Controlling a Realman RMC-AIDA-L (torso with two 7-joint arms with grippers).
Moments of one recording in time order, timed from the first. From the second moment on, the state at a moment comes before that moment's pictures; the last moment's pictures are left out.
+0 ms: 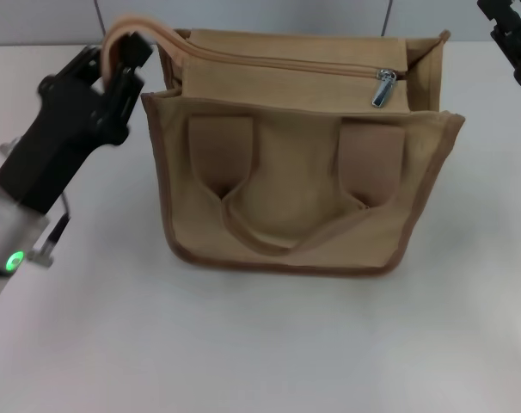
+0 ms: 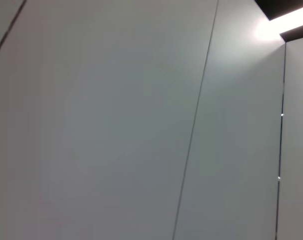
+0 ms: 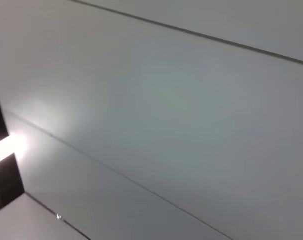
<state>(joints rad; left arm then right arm) -0.48 -2.07 -0.23 -0.06 2.07 1.72 -0.63 0.49 2.08 -0.47 -0.21 -1.34 -1.76 1.73</state>
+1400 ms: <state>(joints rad) -0.28 -2.06 0.49 0.33 2.08 1.91 -0.72 0.41 2.09 -0.82 -0.36 -1.87 -1.84 0.80</state>
